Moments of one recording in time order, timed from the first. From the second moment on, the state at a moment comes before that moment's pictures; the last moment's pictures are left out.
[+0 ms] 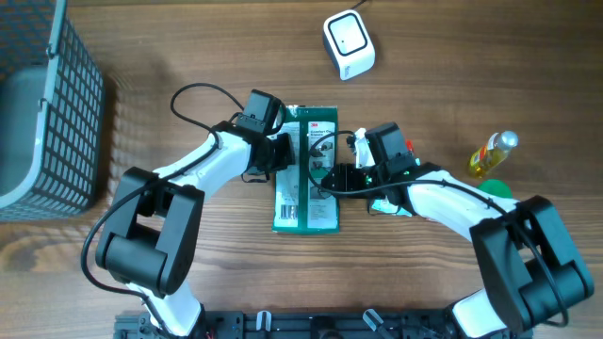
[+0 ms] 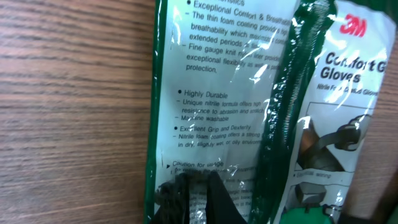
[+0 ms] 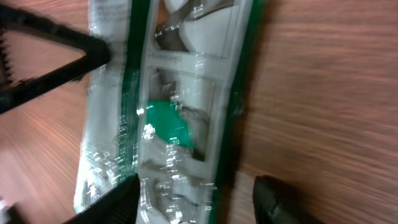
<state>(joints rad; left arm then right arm) -0.39 1.87 1.07 -0.43 0.21 -0.56 0.43 1.70 0.73 -0.10 -0.48 0.47</state>
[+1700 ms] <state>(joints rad) -0.15 1.73 1.07 -0.54 0.08 -0.57 0.46 1.98 0.74 0.38 -0.78 0.65</state>
